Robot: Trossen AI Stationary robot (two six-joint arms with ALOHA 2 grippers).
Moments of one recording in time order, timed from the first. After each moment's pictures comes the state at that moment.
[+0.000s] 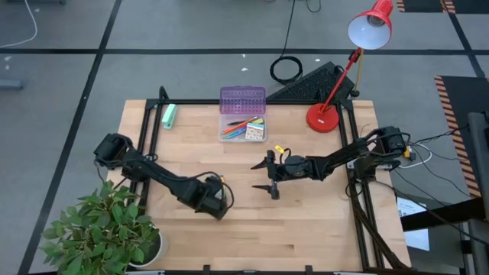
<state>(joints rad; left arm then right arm) -0.44 1.73 1.16 -0.84 -0.19 -1.25 0.09 1.68 0.57 0.81 0.03 -0.07</state>
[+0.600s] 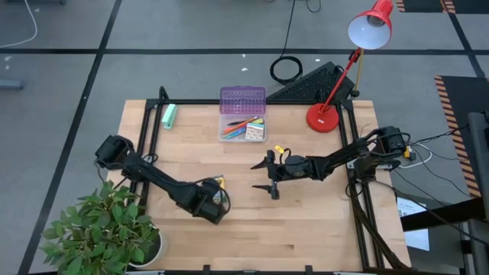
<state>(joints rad) -0.47 1.75 1.16 -0.87 -0.21 -1.40 0.09 1.68 0.57 0.82 0.02 -0.08</state>
